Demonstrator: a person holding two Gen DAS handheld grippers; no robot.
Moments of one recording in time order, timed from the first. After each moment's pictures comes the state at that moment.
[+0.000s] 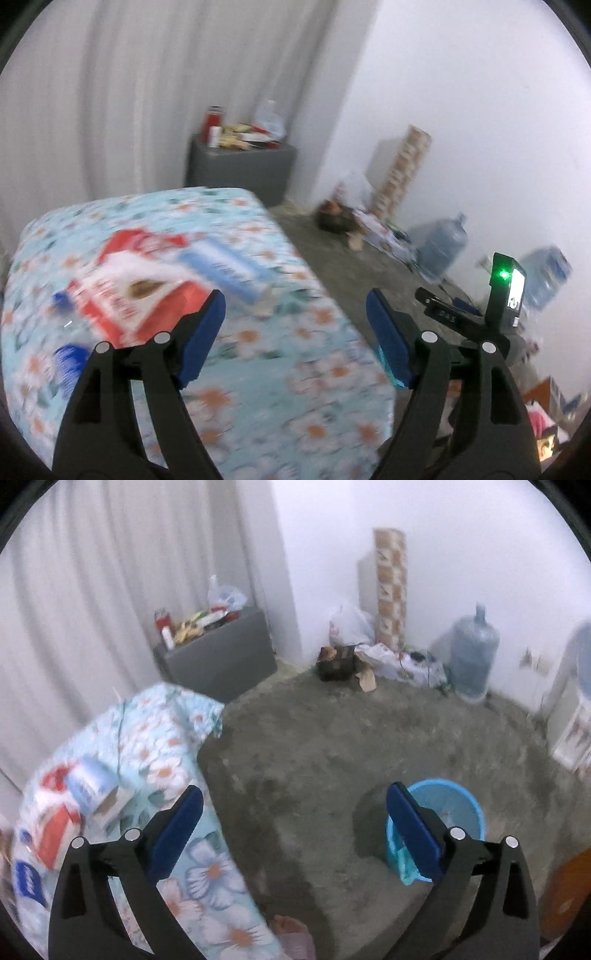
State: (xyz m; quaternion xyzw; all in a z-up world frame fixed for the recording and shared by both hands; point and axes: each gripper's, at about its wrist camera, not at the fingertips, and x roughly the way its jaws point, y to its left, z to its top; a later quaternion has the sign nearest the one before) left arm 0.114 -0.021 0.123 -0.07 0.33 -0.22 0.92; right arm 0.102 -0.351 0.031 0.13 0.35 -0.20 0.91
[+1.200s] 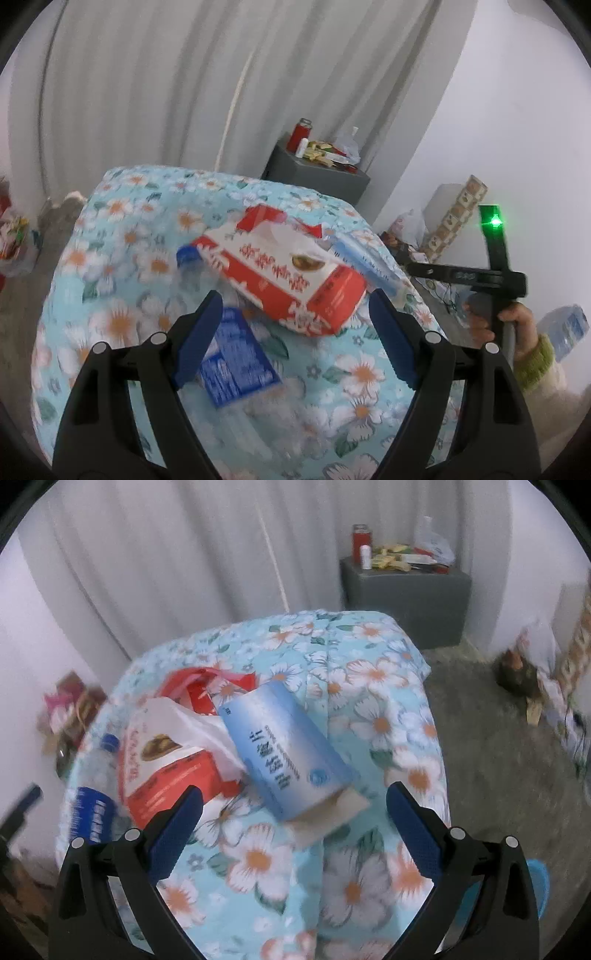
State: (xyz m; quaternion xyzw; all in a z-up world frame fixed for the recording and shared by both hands) left arm 0.111 0.143 0.068 -0.14 0.31 -0.14 0.93; right arm 0.247 -0.183 0.018 0.02 0.47 0.14 0.87
